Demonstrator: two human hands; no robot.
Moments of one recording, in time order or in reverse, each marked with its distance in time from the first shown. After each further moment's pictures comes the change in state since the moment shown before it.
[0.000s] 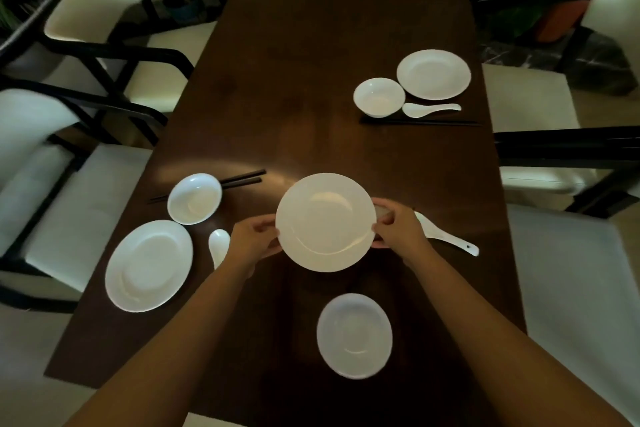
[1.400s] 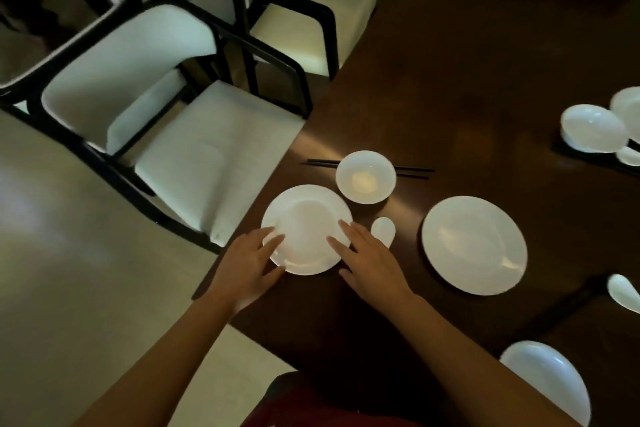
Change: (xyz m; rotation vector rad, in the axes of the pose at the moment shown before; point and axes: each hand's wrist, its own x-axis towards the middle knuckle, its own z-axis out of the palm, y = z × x) left_hand -0.001 -0.139 -0.291 1.099 0.115 0.566; right_hand -0.056 -0.034 0.314 -1.197 -0.357 -0.881
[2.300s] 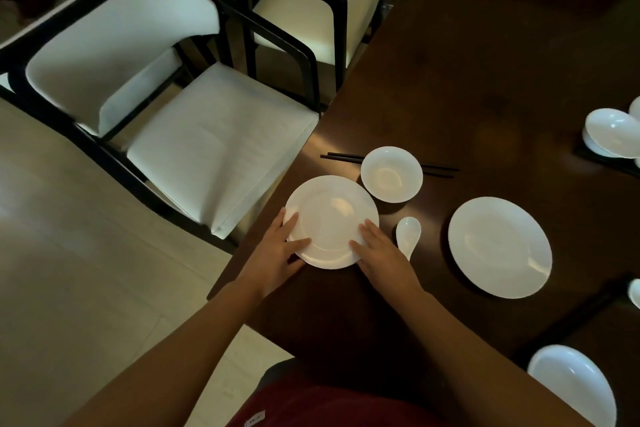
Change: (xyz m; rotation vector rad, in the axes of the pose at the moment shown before) left_hand 0.019 -0.033 0.039 -0.229 0.021 0.073; right_hand 0.027 -0.007 0.030 0.019 -0.069 0.101
